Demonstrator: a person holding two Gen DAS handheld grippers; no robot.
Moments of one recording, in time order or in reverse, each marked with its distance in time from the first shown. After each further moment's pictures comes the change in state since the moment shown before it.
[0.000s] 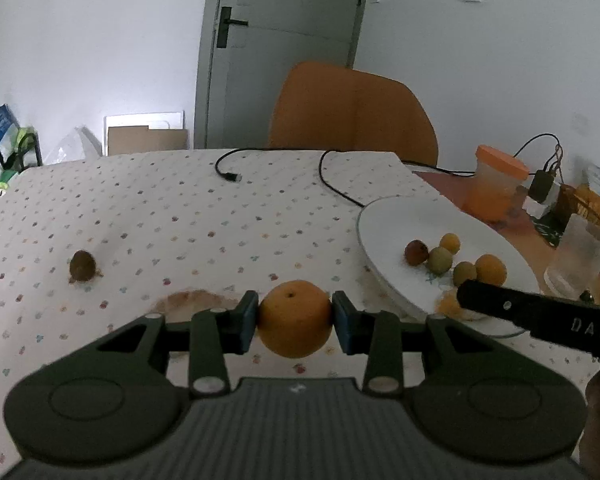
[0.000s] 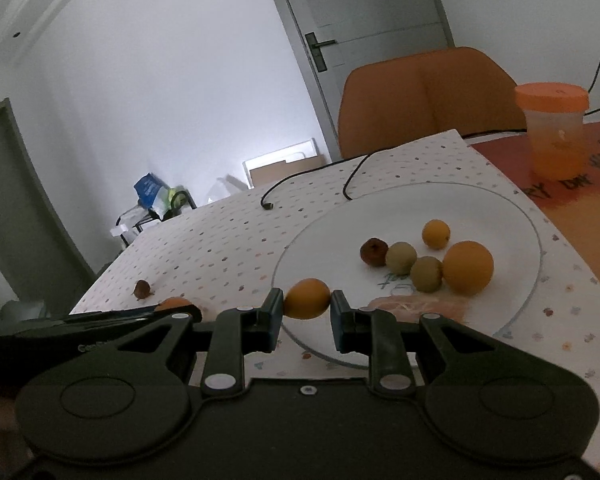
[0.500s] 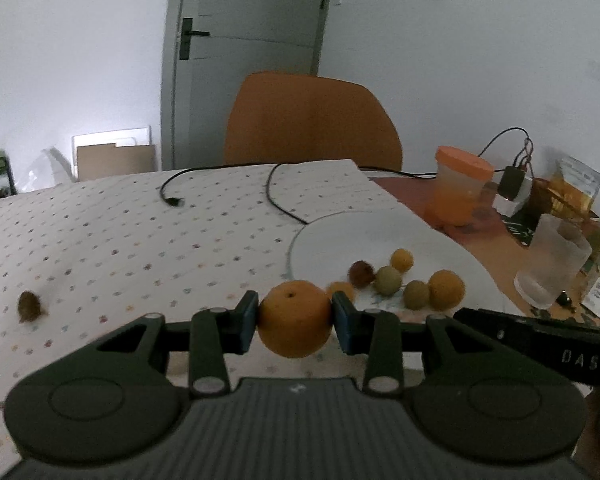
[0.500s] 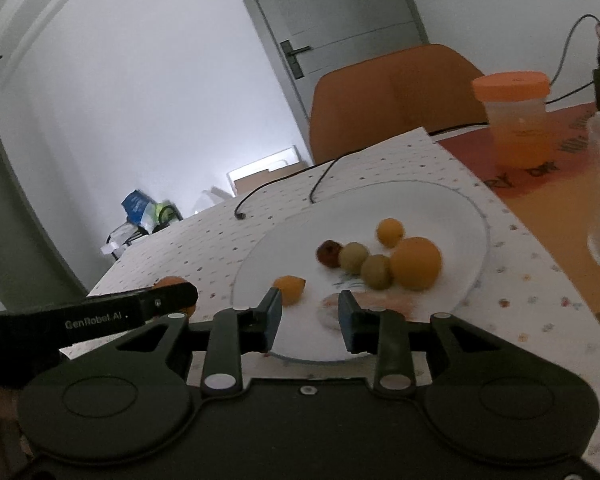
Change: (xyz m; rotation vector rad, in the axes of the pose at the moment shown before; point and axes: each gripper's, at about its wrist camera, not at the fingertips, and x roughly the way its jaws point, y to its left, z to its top) left arm 0.014 -0.044 0.017 0.066 -0.017 -0.070; right arm -0.018 -0.032 -0.001 0.063 -0.024 -0.036
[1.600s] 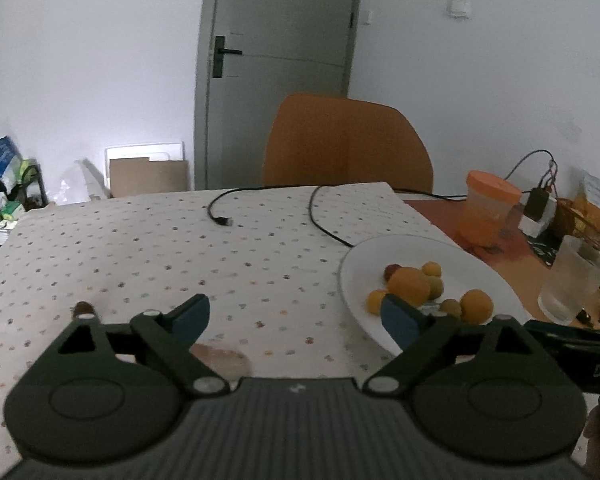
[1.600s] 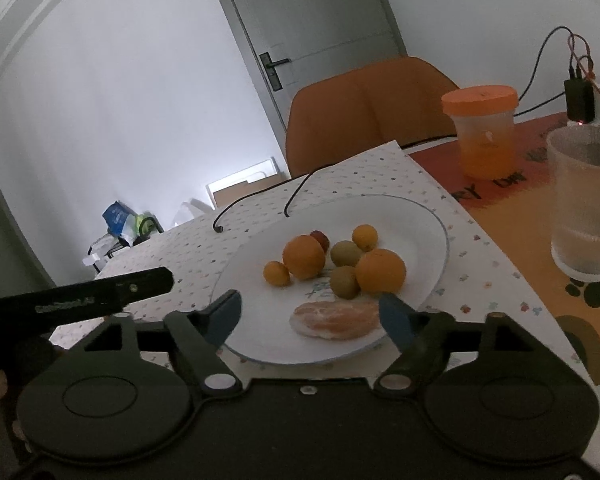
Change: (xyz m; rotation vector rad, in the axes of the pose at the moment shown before) left arm -0.027 0.028 0.003 -0.033 -0.056 0.100; right arm -0.011 0.002 0.003 -0.007 -0.031 -0.062
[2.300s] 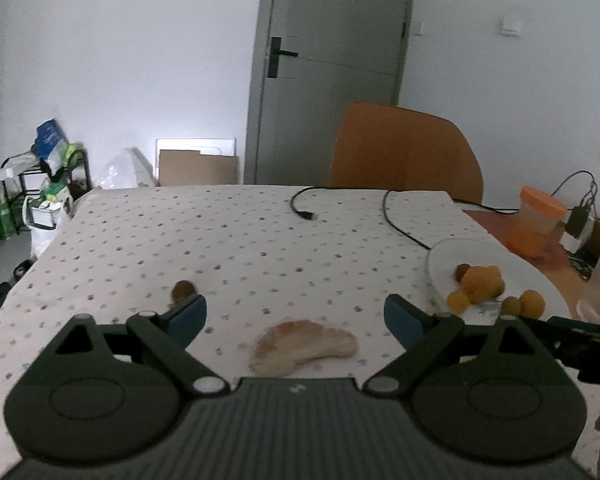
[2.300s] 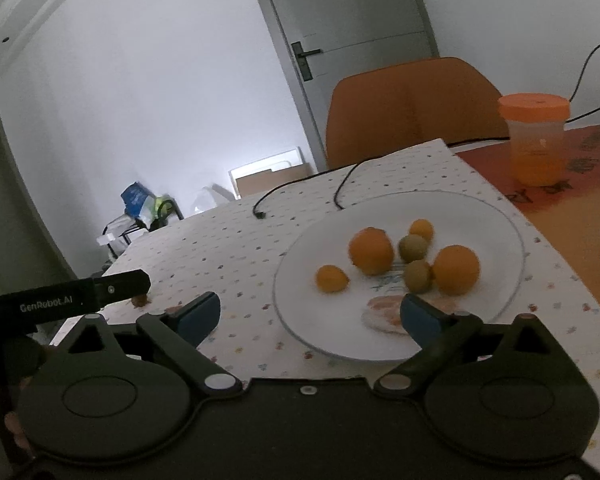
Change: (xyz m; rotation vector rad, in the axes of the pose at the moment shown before) left arm -0.034 0.066 -0.010 -0.075 -0.008 0.110; right arm 0.014 0.051 -0.004 -0.061 0.031 0.055
